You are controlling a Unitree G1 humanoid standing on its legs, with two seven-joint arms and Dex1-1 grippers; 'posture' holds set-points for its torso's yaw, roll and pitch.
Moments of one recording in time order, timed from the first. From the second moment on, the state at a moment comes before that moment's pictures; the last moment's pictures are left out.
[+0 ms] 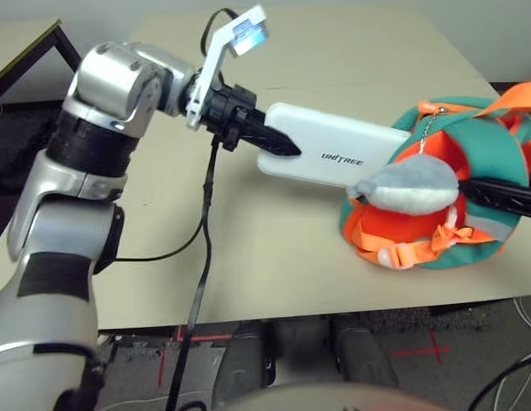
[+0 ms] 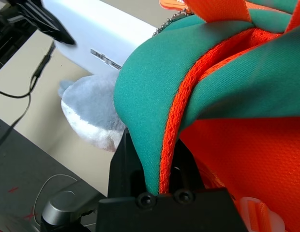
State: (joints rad) left arm -1.28 0.66 -0.41 0.28 -0.46 1.05 -1.51; right arm 0.13 -1.35 -0.82 -0.54 1.96 1.04 0.18
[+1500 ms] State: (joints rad) left arm -1.44 0.60 -0.38 0.25 -0.40 1.07 -1.58; right arm -0.03 -1.30 -0.61 -0.54 1.92 0.98 0.15
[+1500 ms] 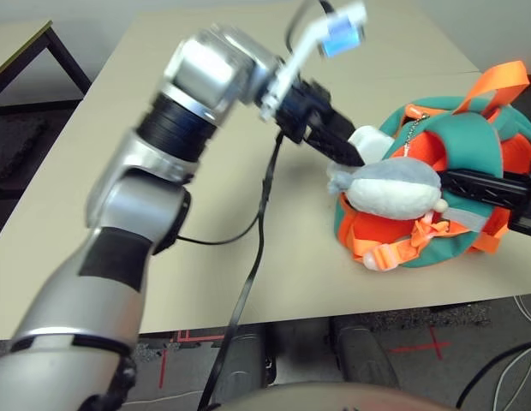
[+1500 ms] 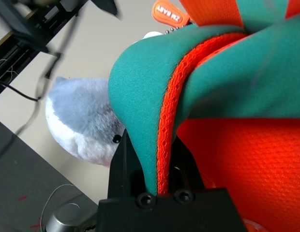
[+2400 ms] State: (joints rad) left arm -1.33 0.48 -0.38 0.43 -0.34 0.92 -1.44; right arm -0.06 -1.28 -0.57 -0.54 1.91 0.97 0.14
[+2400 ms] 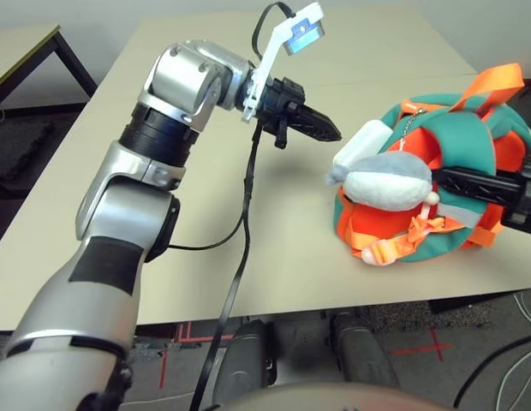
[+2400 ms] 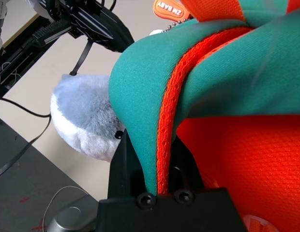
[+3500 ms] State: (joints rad) left arm -1.32 0.21 -0.38 0.51 -0.30 0.89 -1.33; right arm -0.07 -1.27 -0.56 -0.54 1.90 0.96 0.14
